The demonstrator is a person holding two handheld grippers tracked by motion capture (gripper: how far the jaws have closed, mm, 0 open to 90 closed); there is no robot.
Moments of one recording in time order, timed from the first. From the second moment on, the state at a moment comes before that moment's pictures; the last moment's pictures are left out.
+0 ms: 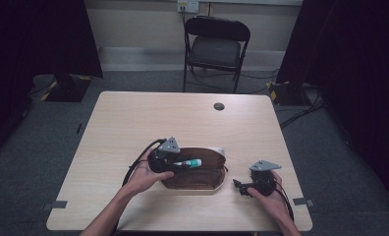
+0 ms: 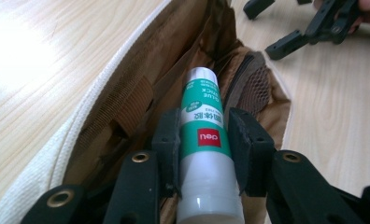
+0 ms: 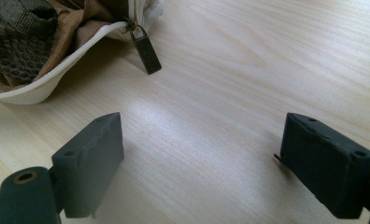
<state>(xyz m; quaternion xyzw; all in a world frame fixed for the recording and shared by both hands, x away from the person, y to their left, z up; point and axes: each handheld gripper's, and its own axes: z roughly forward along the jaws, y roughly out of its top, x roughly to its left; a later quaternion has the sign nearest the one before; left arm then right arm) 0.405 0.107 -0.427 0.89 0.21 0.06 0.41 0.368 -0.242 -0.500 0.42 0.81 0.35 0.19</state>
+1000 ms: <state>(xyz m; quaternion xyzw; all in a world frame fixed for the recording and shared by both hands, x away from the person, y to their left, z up) 0.385 0.126 -0.418 0.87 0.21 0.06 0.44 0.368 -0.242 -0.500 0.42 0.81 0.35 0.19</state>
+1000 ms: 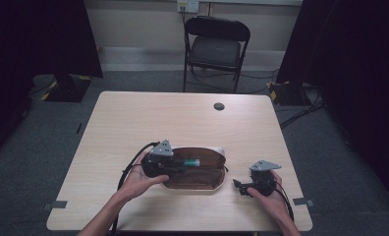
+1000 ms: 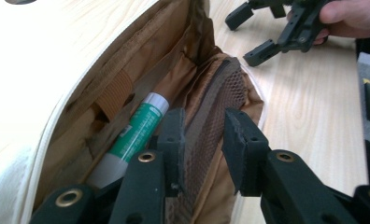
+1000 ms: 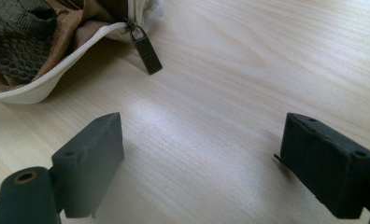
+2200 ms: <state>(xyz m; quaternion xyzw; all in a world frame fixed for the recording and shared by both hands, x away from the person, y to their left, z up) 0.355 0.241 -0.434 0.84 0.34 0.11 0.41 0.368 -0.242 -0.500 0.42 0.81 0.35 0.19</state>
